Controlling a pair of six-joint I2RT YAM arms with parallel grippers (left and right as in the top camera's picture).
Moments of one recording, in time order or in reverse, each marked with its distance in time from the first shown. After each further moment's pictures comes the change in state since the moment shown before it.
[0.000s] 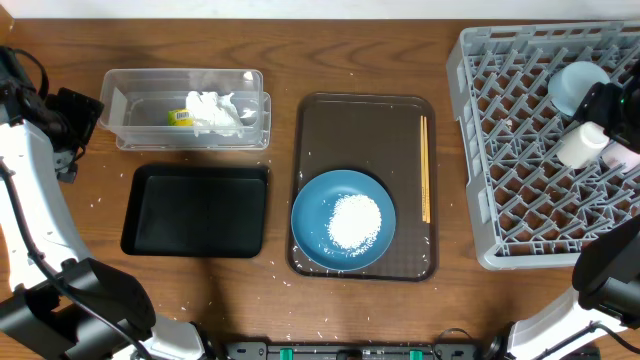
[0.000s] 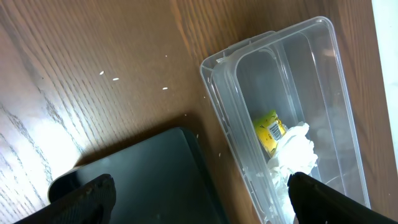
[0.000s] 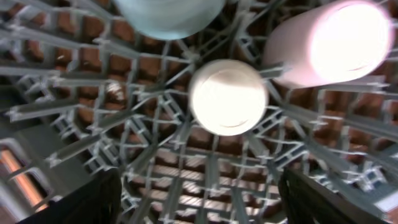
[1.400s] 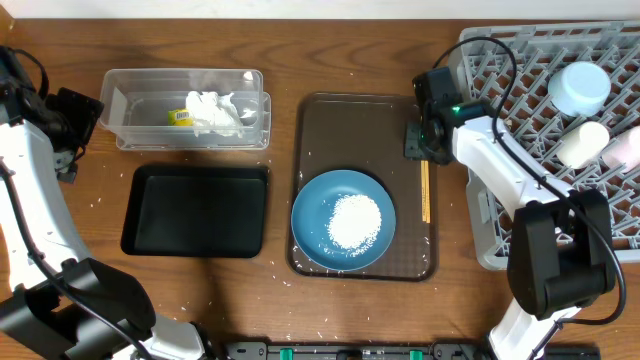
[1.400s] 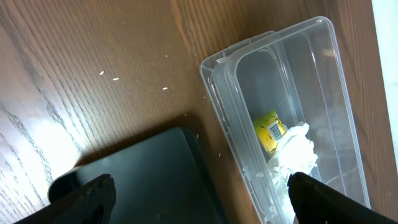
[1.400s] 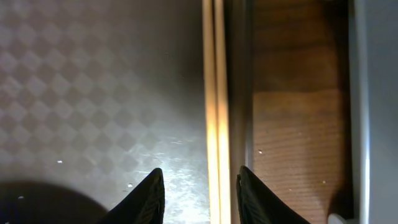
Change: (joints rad) left arm 0.000 0.000 0.000 0.000 0.000 0.000; right arm 0.713 0.002 -0.451 0.418 0.119 0.216
